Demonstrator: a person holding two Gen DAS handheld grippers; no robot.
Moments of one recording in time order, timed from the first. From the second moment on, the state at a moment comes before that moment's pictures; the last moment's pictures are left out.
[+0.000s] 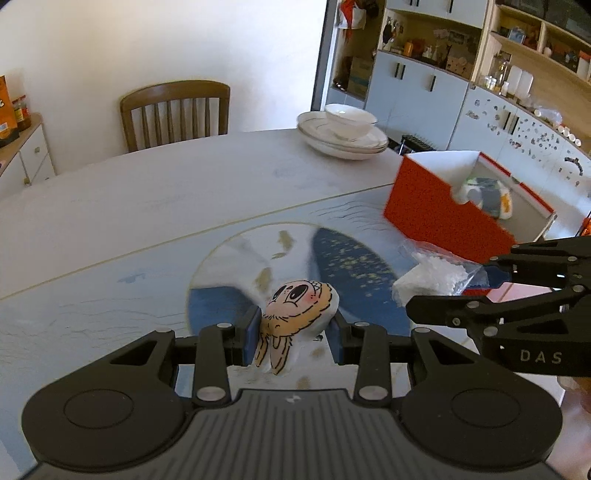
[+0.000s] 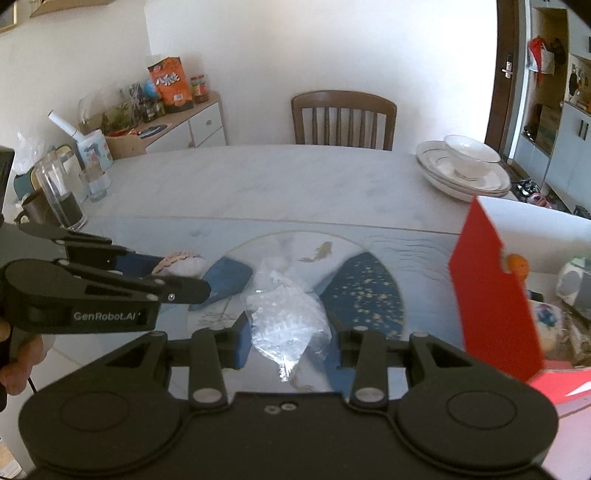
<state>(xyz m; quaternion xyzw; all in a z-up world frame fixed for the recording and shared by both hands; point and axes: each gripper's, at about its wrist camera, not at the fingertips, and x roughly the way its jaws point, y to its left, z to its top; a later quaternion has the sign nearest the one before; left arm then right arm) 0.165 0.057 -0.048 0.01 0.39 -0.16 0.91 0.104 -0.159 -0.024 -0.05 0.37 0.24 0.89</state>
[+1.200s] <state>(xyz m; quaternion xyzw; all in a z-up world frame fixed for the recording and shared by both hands) 0.199 -0.150 -0.004 0.03 0.35 -0.24 0.90 0.141 -0.379 0.004 0.01 0.35 0.18 0.92</state>
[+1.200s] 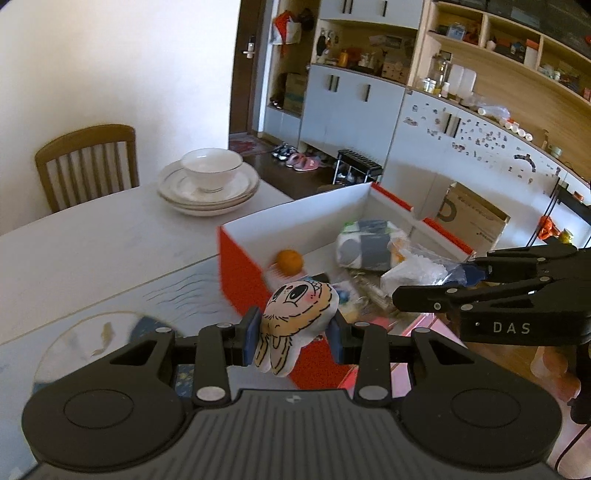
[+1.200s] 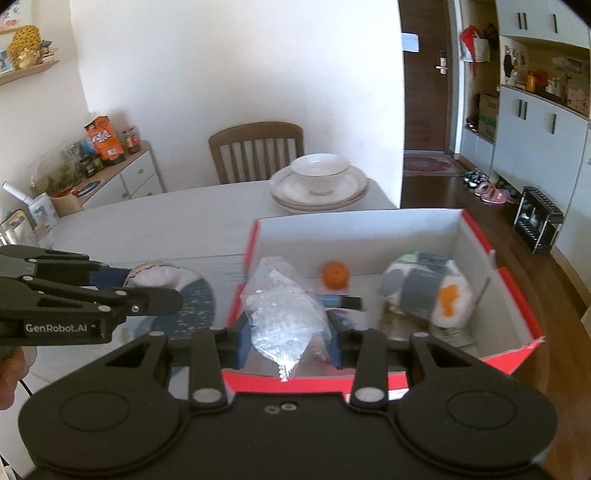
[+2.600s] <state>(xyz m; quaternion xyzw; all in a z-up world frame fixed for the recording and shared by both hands) 0.358 -0.283 -0.067 0.12 0.46 -0.24 0.85 0.228 -0.431 -0.052 -0.01 0.44 0.17 0.88</state>
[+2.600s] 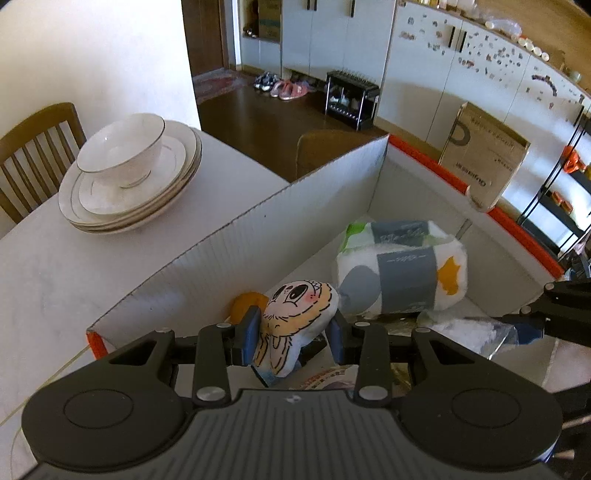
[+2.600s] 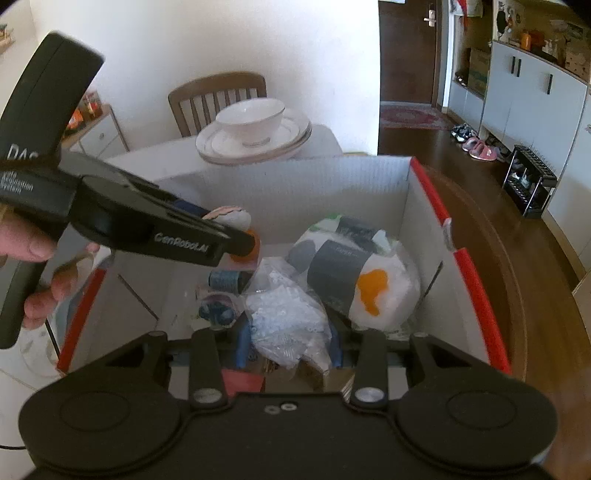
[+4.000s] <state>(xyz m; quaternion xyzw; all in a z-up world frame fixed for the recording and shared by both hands) 0.349 -0.273 -0.078 0.11 0.48 -0.25 0.83 0.221 -0.416 -0.057 -0.05 0.44 0.19 0.88</state>
